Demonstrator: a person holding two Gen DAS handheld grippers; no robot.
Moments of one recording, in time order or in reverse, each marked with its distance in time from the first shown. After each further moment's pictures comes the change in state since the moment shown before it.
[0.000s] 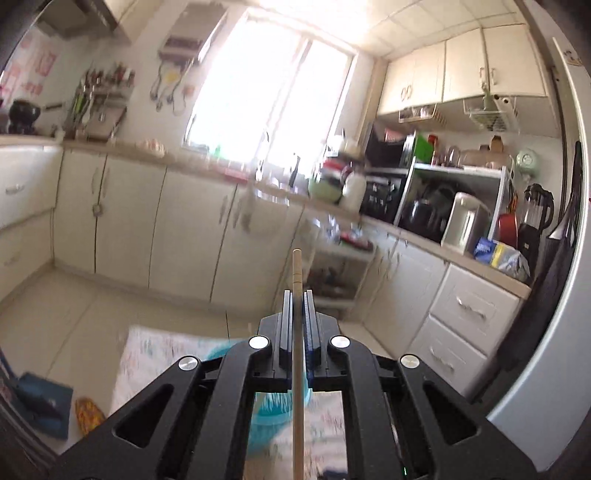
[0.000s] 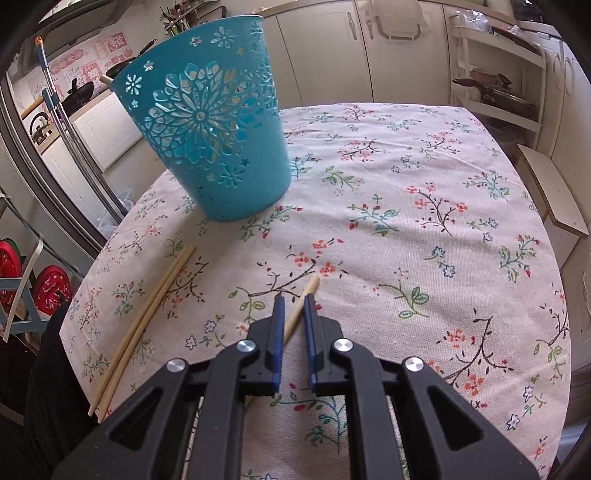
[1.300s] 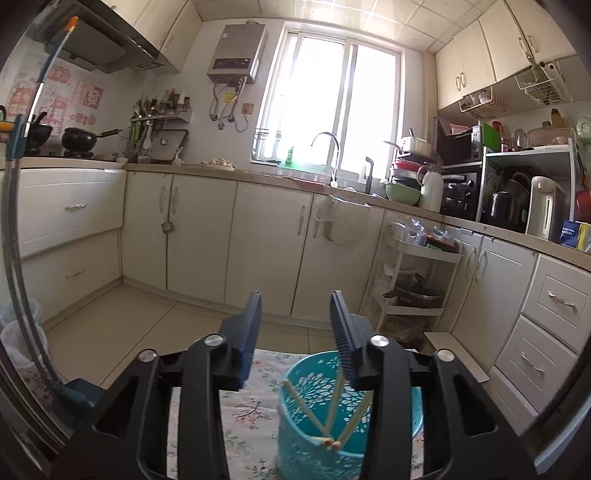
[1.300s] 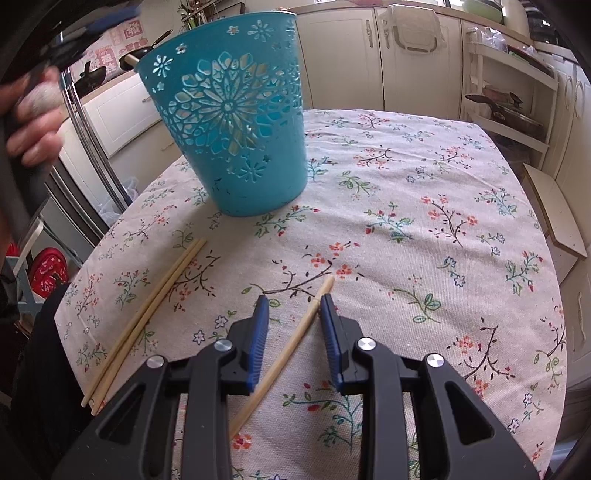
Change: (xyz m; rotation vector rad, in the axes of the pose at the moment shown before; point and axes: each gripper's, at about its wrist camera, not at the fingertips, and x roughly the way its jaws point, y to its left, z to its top) left arm 0.036 0.036 -0.049 0.056 -0.061 0.344; right arm 0.002 0.011 0.000 -0.064 -0.011 -0.003
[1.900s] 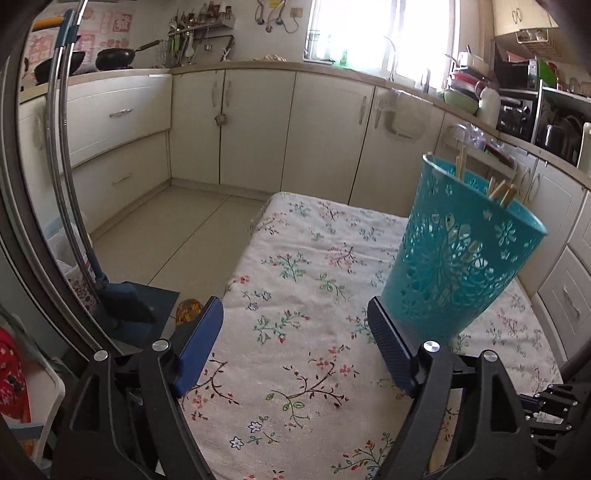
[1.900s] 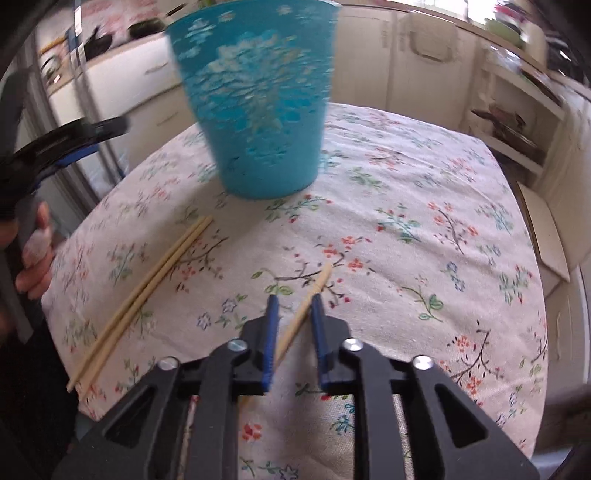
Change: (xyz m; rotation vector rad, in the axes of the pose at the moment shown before) left arm 0.003 0.084 -0.125 -0.024 0.416 0.168; right arm 0.002 0.029 0.000 -0.145 0.061 -0.082
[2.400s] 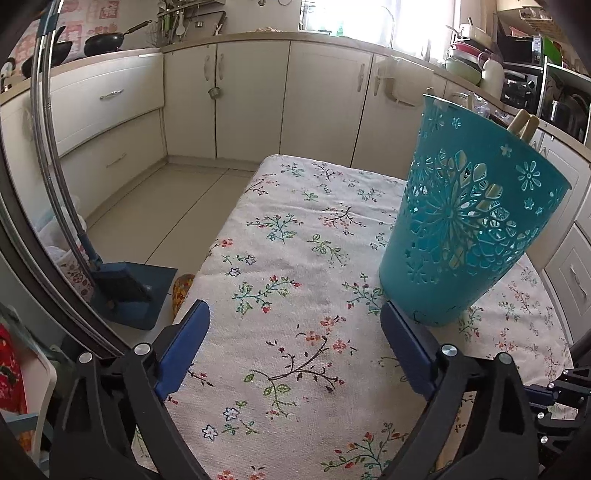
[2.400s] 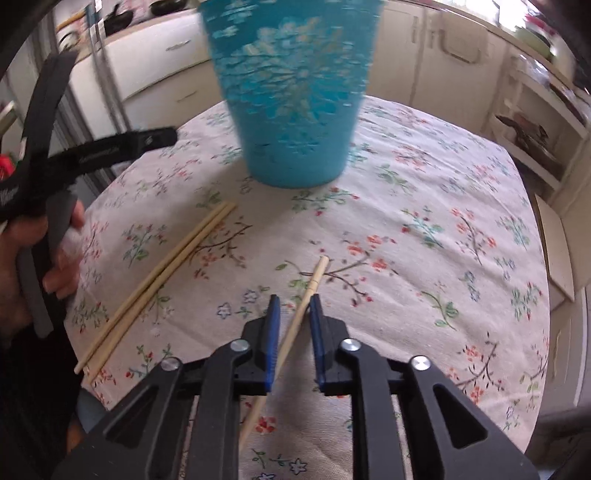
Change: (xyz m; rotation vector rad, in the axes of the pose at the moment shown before) left arm 0.024 -0.021 -0.011 0.019 0.102 0.020; right arm 0.003 0.015 0.006 -0.084 0.066 0.038
